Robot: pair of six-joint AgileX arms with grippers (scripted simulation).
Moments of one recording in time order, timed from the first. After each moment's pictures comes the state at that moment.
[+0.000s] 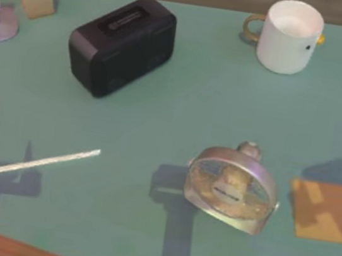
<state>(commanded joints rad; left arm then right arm) 0.00 0.00 0.00 0.00 0.00 0.00 0.26 0.67 0.63 -0.54 0.00 -0.18</state>
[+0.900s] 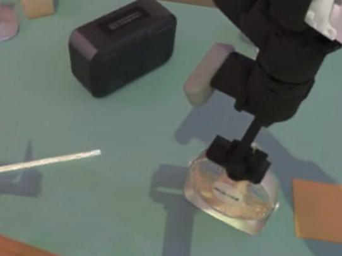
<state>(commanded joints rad) 0.00 0.00 0.00 0.00 0.00 0.00 0.69 1.93 1.80 -1.43 0.00 -0.46</state>
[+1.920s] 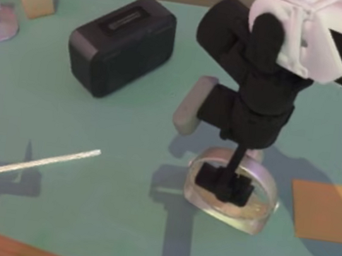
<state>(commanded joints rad) 0.00 0.00 0.00 0.00 0.00 0.00 0.70 1.95 1.63 -1.25 0.00 -0.46</state>
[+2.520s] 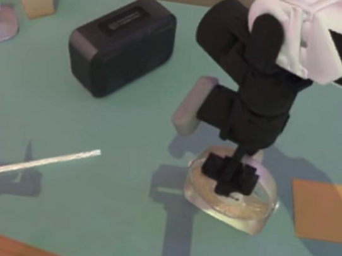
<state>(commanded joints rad) 0.00 0.00 0.00 0.00 0.00 0.00 0.70 1.95 1.63 -1.25 0.00 -0.46</state>
